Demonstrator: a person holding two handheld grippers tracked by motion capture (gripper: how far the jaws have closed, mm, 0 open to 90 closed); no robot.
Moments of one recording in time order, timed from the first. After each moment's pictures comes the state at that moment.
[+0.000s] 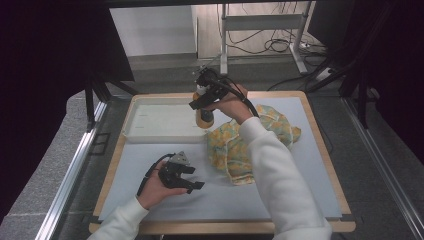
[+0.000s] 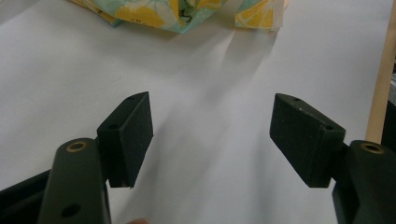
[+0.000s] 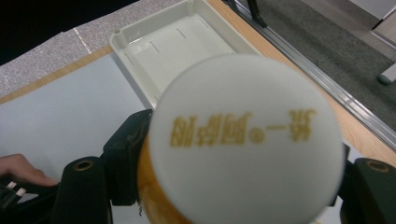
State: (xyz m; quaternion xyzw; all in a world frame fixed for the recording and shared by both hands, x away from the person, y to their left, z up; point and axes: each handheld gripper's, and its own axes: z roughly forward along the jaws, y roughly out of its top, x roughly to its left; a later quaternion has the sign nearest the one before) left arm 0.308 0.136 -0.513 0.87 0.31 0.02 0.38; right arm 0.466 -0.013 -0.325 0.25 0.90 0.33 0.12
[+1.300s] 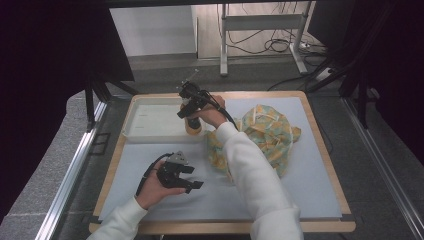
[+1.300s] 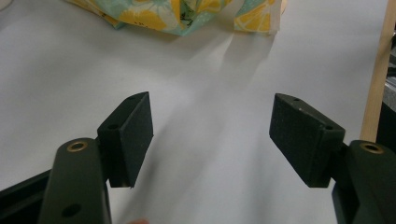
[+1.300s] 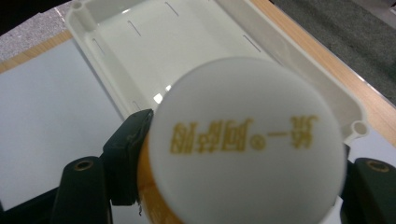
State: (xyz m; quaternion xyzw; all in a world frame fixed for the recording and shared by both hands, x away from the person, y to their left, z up) left arm 0.307 0.140 -0.510 0.87 0.31 0.02 0.39; right arm 0.507 0.043 -0.409 0.27 0.91 0.30 0.11
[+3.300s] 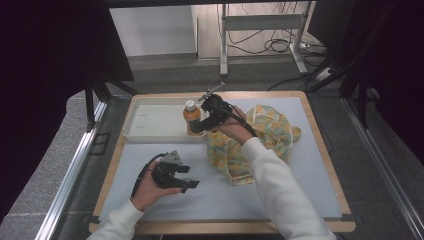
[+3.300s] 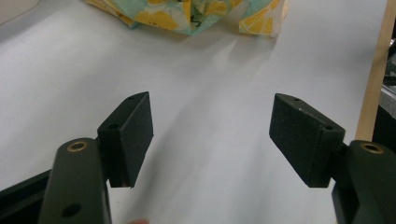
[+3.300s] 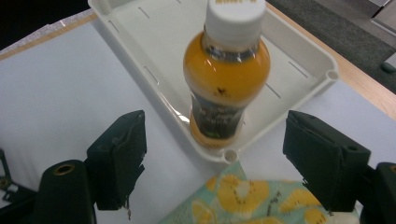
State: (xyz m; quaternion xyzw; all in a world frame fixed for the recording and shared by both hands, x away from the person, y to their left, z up) left arm 0.302 0.152 -0.506 0.87 0.31 0.03 0.39; right arm 0.451 -0.030 -0.402 0.27 0.89 0.34 0.13
